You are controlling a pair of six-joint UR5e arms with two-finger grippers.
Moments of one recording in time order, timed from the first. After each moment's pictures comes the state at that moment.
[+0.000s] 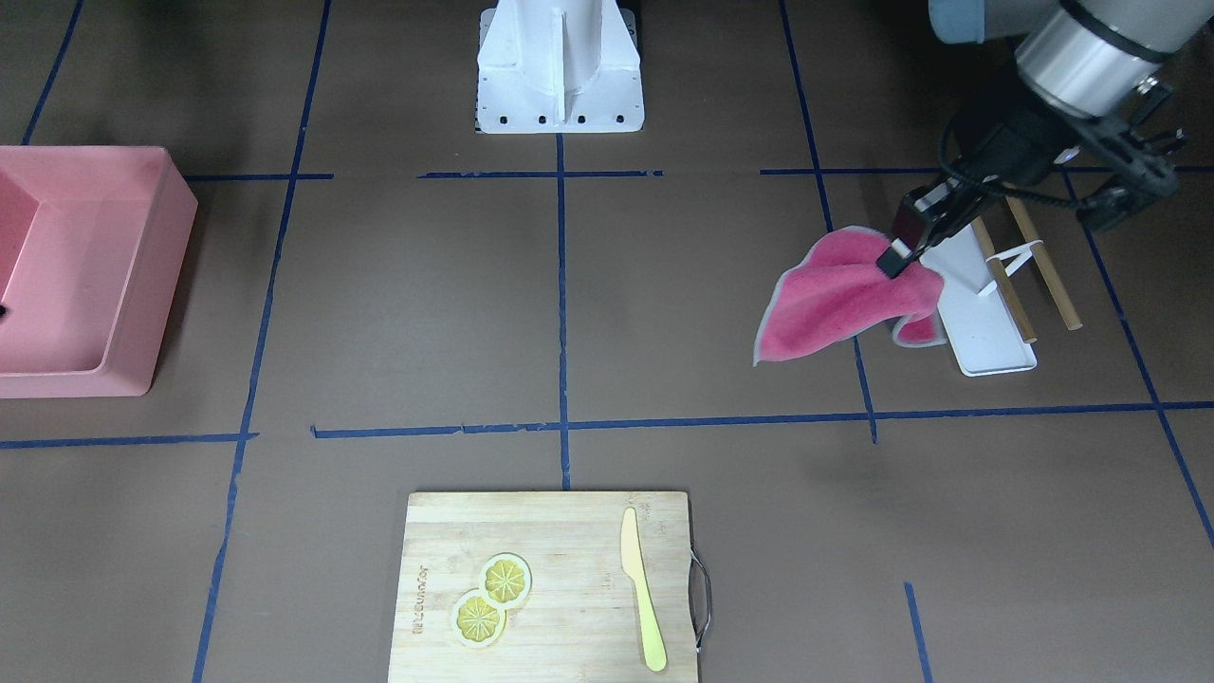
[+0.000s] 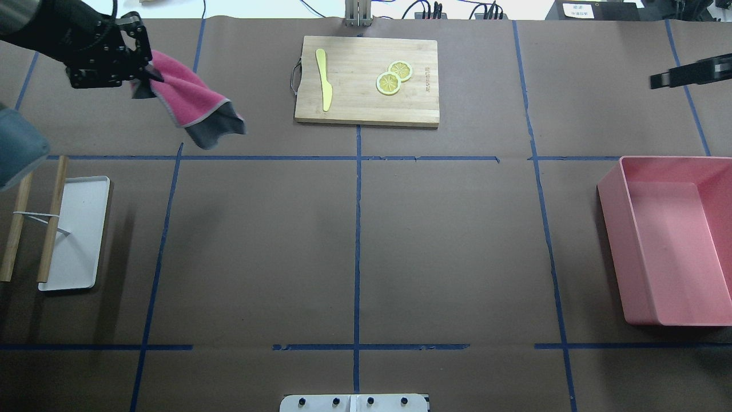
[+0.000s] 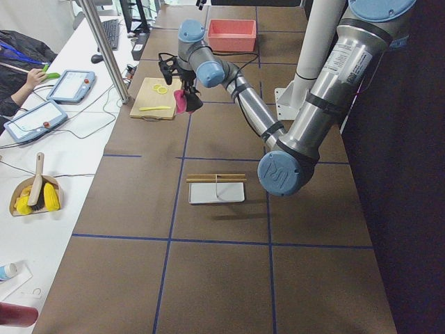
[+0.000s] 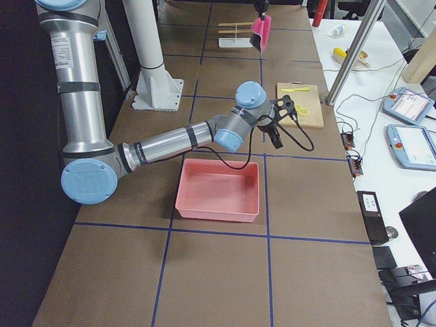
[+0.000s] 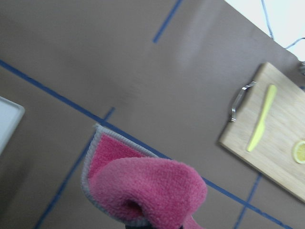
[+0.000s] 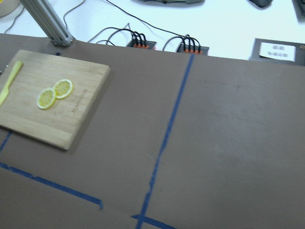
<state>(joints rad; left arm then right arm) -1.07 -2.03 -1.90 -1.79 -2.29 -1.52 1.23 -1.46 1.81 -0.84 2.22 0.67</state>
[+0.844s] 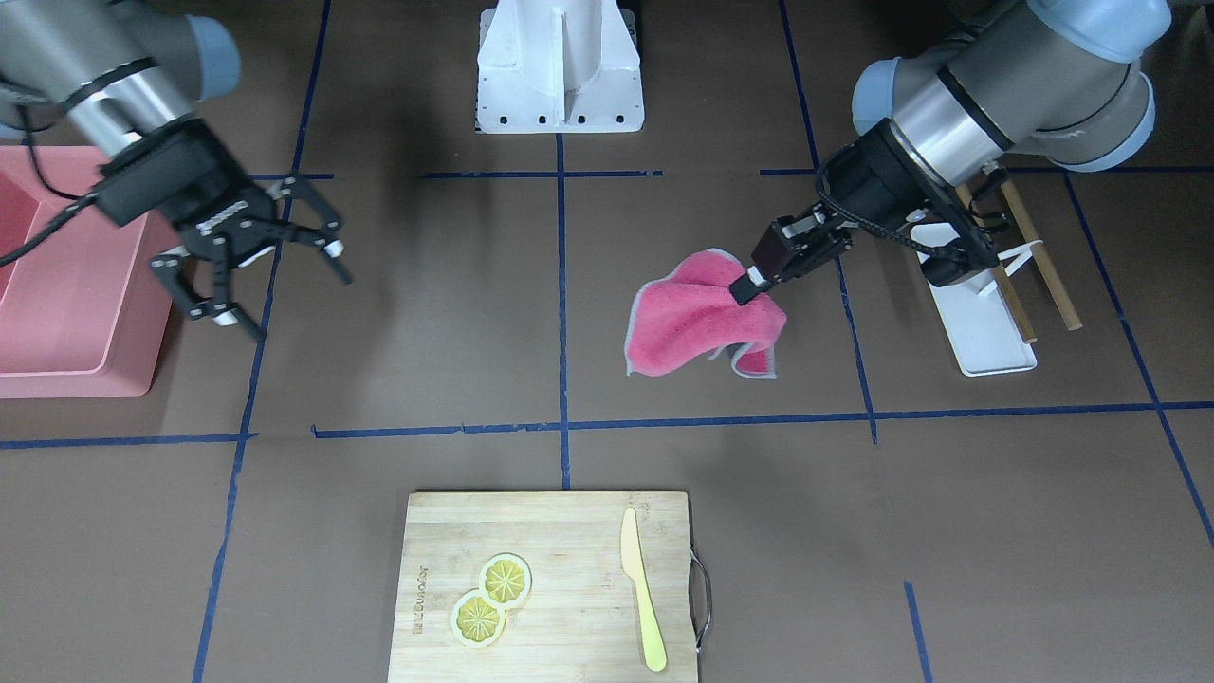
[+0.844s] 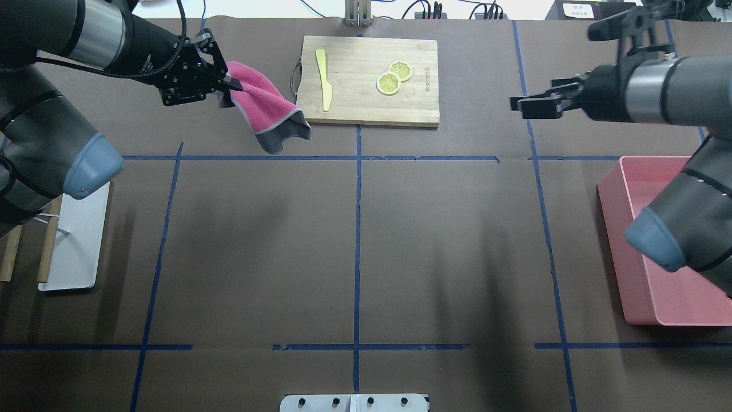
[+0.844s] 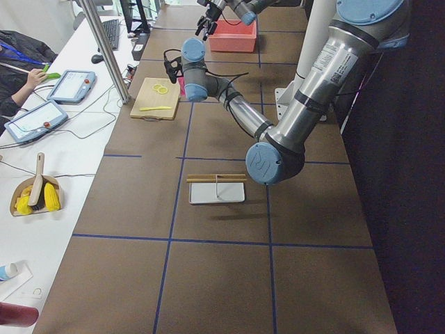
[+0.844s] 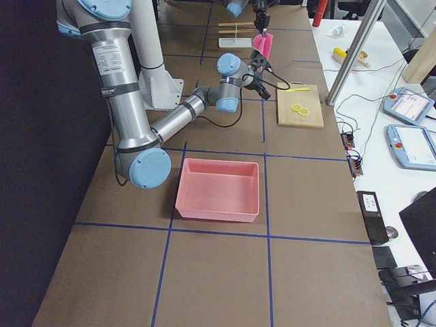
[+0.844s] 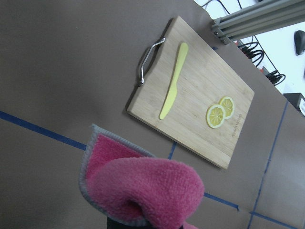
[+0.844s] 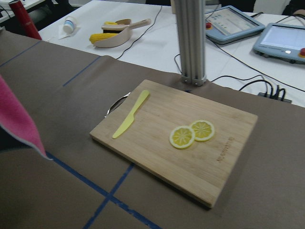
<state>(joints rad) -0.94 -2.12 -1.69 -2.35 -2.28 -1.88 0.75 -1.29 1.90 -0.78 1.73 0.72</state>
